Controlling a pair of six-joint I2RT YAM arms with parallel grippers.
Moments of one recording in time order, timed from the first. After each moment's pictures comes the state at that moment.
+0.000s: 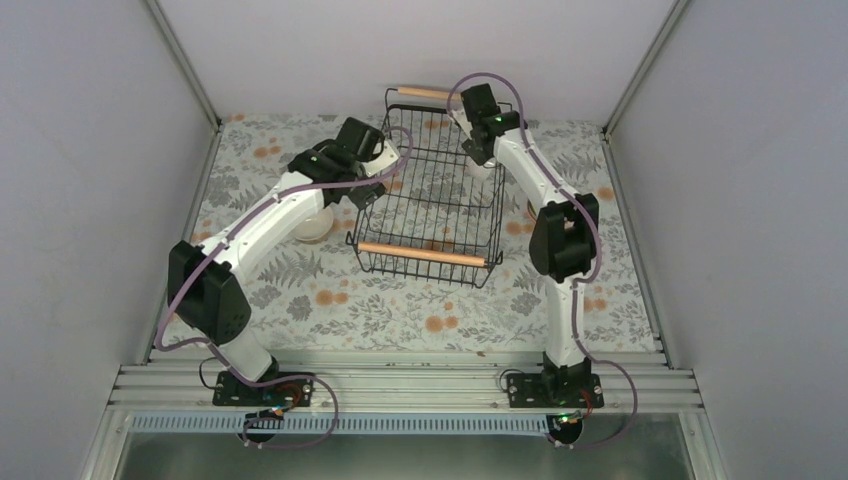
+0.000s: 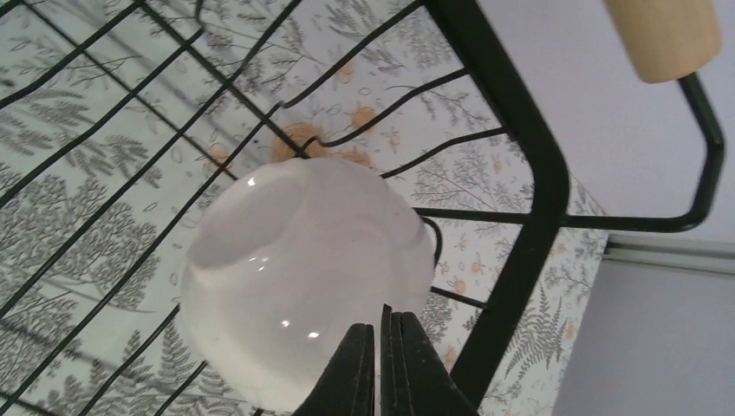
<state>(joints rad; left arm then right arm) -0.56 1.65 1.55 -0.77 -0.35 0.48 0.36 2.17 2.06 -0.86 0.39 -0.44</state>
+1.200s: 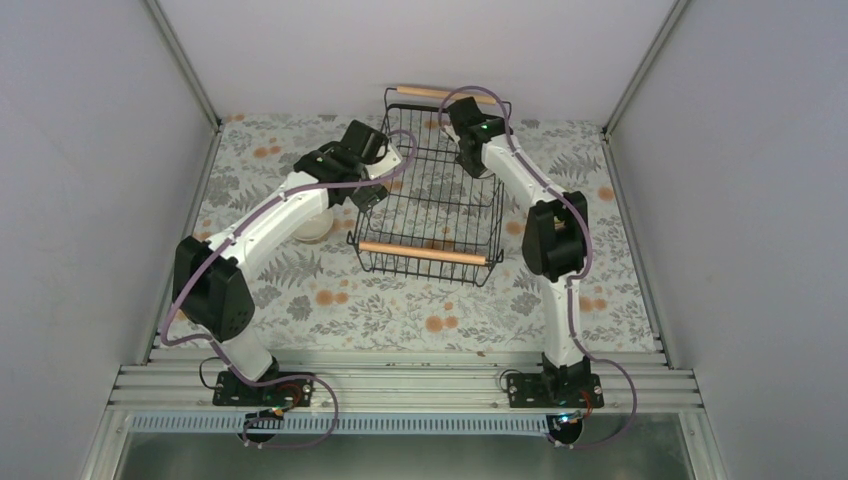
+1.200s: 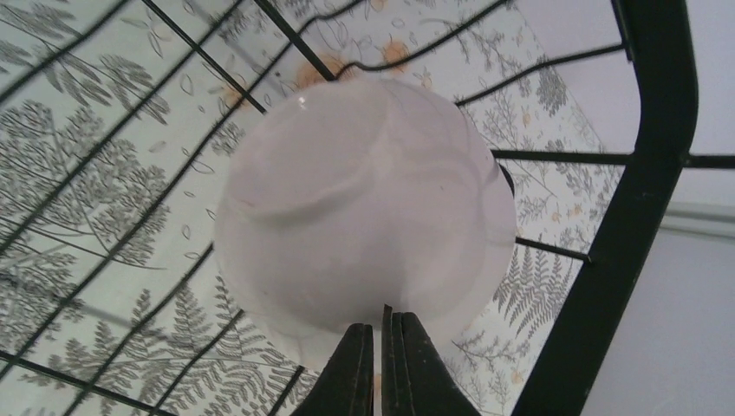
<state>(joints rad) -0.57 1.68 1.54 -0.76 -0.35 0.48 0.40 2.22 2.04 -0.91 0.51 -0.39</state>
